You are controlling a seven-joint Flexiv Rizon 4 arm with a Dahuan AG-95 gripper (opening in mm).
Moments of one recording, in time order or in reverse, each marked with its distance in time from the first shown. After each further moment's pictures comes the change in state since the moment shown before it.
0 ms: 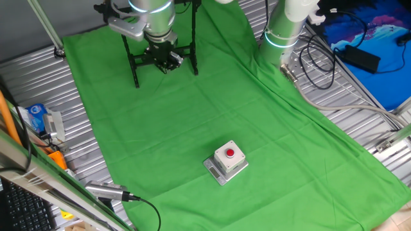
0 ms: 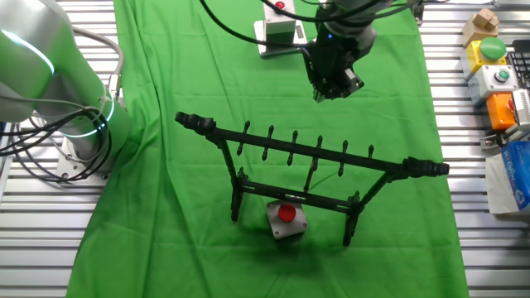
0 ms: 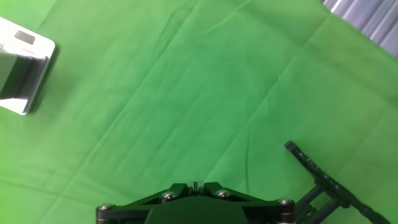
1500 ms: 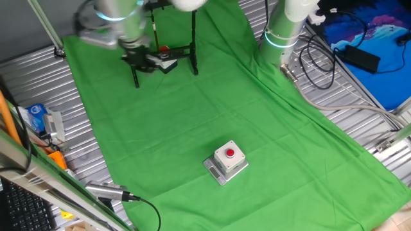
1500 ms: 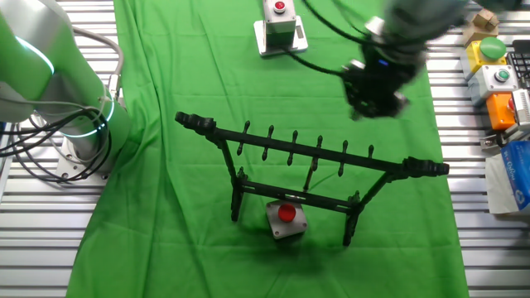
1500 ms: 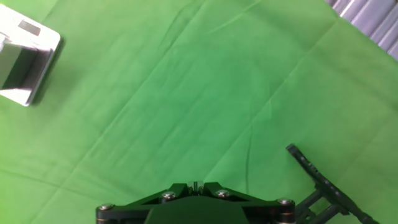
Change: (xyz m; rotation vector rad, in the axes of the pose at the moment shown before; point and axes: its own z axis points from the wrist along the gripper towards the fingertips) arm -0.046 -0.085 0.016 -0.033 0.039 -0.148
